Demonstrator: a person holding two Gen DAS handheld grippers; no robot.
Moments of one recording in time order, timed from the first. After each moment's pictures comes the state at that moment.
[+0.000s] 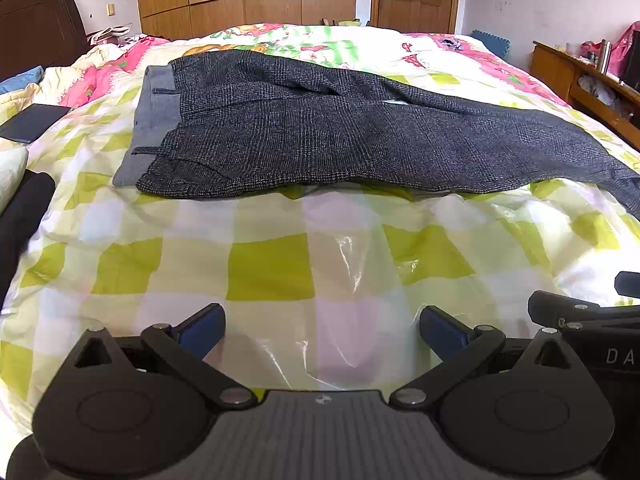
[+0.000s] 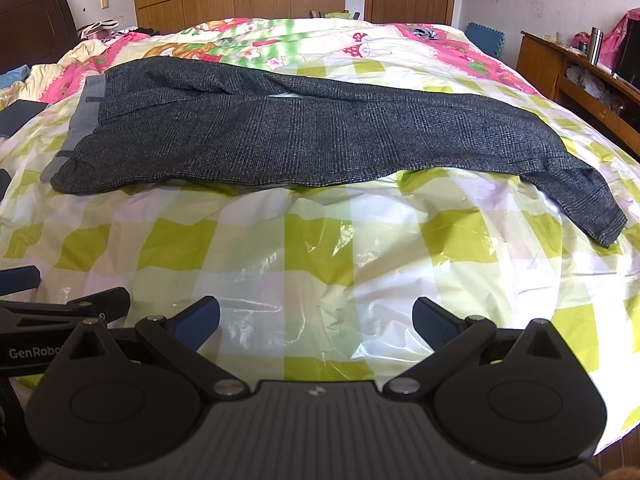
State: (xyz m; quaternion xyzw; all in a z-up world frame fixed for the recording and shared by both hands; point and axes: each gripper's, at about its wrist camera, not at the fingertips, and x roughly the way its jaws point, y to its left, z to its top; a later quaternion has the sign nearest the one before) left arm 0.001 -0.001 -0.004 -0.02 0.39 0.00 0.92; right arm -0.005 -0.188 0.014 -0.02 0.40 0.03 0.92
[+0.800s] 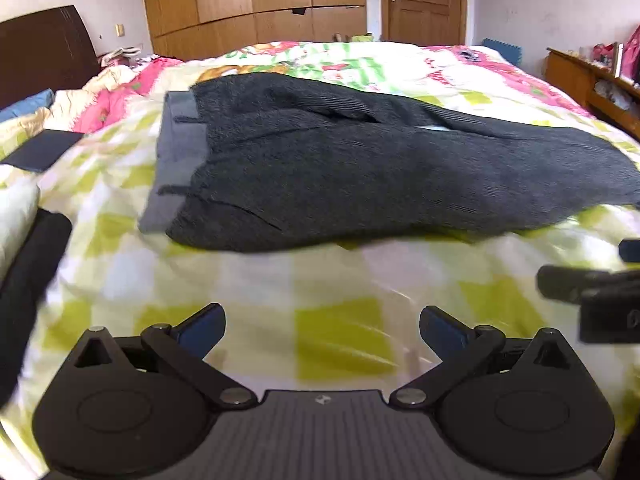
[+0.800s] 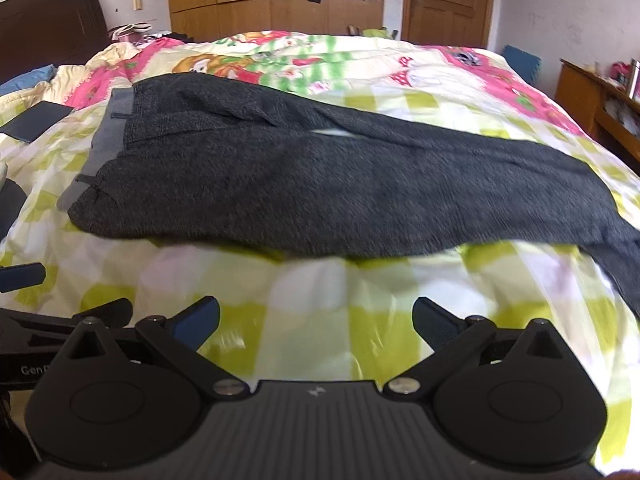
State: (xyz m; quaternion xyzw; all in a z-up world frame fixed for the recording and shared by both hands) left arm 0.047 0.040 0.000 0.01 0.37 0.03 0.93; right arm 0.060 -0.146 0.026 -0.04 0.38 0.09 0.92
